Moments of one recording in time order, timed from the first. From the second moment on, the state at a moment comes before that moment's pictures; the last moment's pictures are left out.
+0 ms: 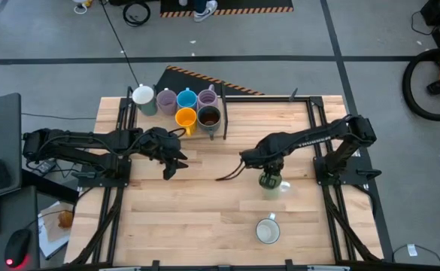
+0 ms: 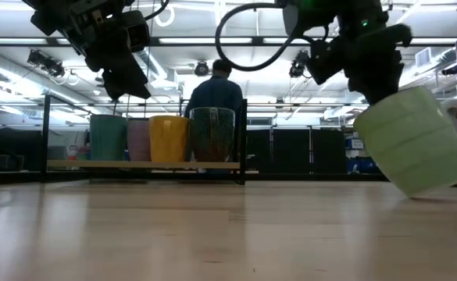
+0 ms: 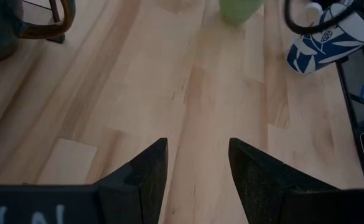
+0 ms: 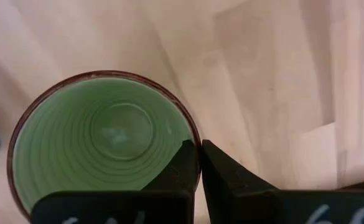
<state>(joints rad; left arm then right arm) 0.11 1.04 0.65 -0.29 0.15 -0.28 0.07 1.67 1.26 -1.29 -0.01 0.52</state>
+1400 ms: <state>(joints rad) 0.10 1.04 0.65 -0.30 0.22 -0.22 0.43 1.67 1.26 -1.33 0.06 0.94</state>
